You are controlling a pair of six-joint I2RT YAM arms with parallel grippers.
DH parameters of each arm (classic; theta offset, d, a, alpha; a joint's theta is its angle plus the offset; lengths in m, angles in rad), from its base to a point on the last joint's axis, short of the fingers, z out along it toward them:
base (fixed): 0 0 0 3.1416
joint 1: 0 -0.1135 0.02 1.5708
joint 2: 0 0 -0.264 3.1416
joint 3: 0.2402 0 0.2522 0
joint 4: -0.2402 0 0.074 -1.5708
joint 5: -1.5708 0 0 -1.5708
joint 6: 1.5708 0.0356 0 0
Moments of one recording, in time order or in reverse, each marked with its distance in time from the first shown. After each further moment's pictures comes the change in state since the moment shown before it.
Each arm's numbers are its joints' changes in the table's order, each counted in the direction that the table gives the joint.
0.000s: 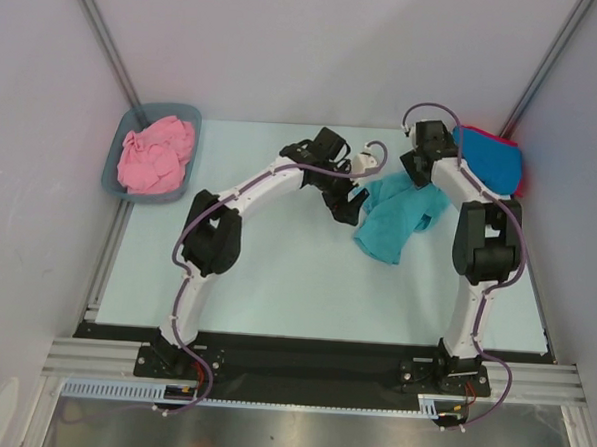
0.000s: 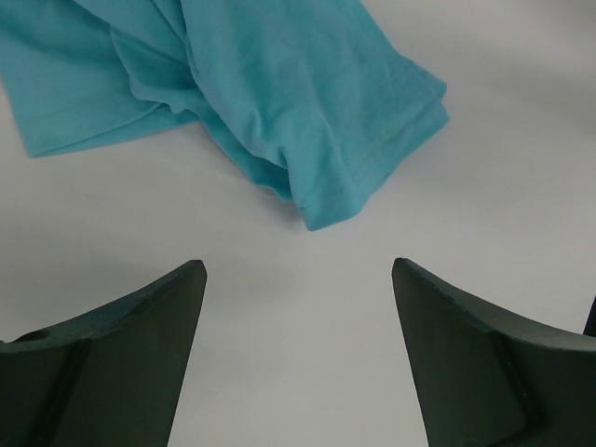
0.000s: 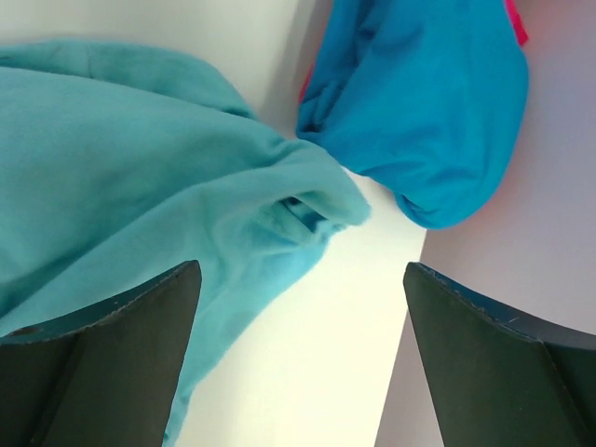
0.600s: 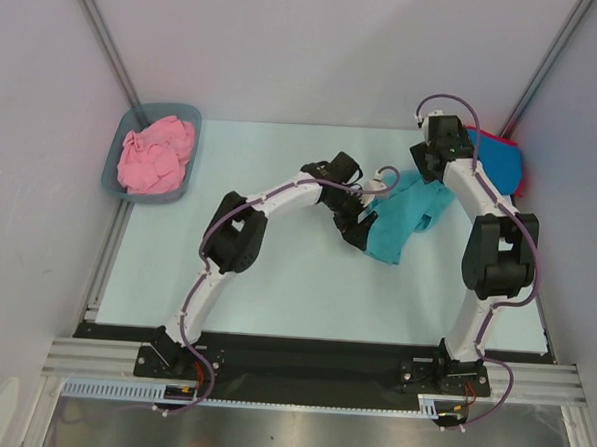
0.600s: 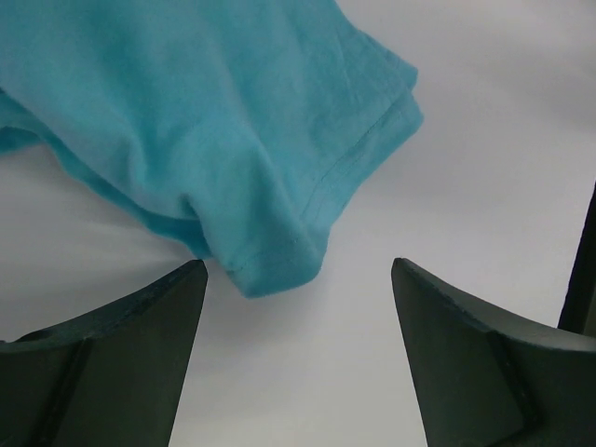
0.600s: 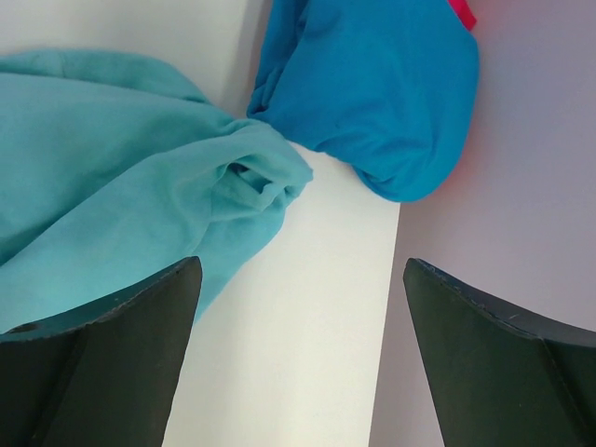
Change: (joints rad) left arm 0.046 0.175 0.032 0.005 -0.132 -0.051; right arm 0.024 -0.142 -0.033 -0.020 0.011 0.048
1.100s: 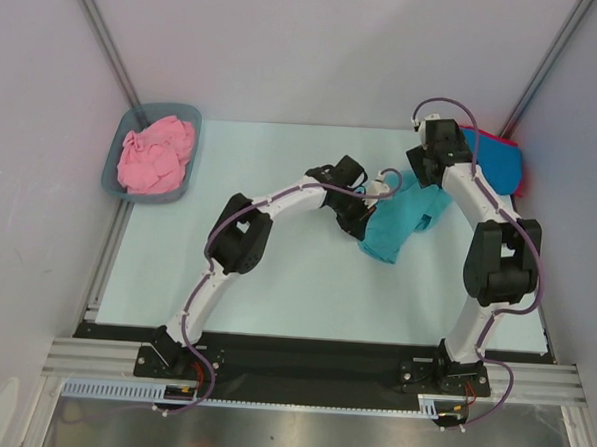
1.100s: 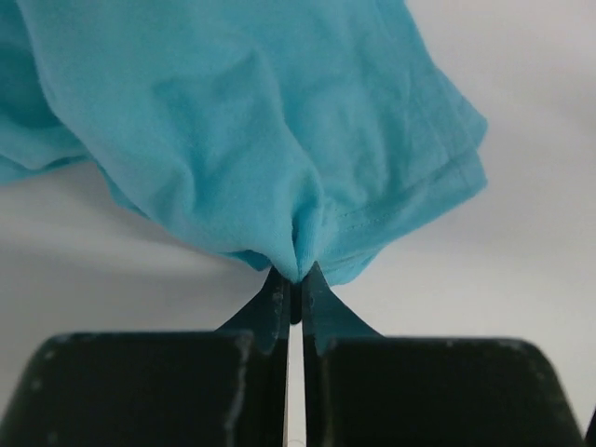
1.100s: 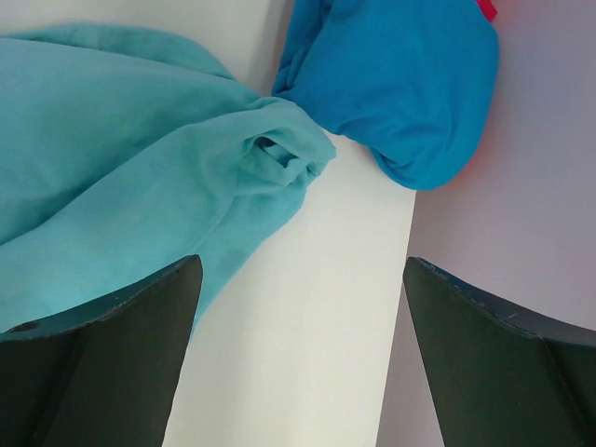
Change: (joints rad) left arm 0.024 0.055 0.023 0.073 0.090 -0.061; right arm -0.023 -0.061 -0.069 -0.012 0.020 0.021
